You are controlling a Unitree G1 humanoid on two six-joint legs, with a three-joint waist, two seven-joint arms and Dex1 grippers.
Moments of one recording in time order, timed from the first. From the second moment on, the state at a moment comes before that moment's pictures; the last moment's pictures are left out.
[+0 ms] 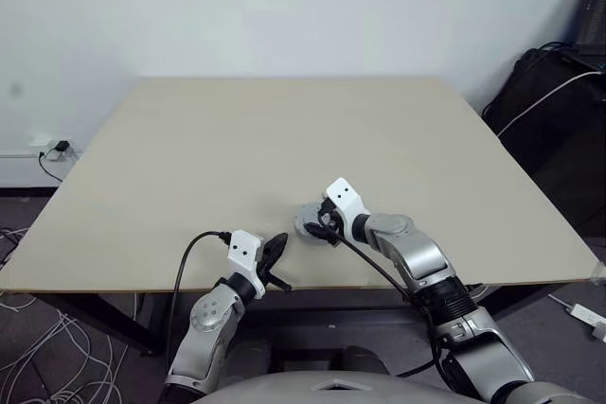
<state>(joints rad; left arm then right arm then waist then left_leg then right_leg) 0.21 0.06 -0.23 0.04 -0.16 -0.05 -0.44 -0.33 -0.28 0.31 0.13 0.06 0.64 0.55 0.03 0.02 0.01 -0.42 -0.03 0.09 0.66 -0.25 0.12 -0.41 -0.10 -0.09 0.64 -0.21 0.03</state>
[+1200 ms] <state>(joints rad) 0.21 0.06 -0.23 0.04 -0.16 -0.05 -0.44 -0.31 -0.30 0.30 0.09 0.06 0.70 0.49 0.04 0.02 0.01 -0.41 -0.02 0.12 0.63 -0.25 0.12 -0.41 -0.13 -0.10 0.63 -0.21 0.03</state>
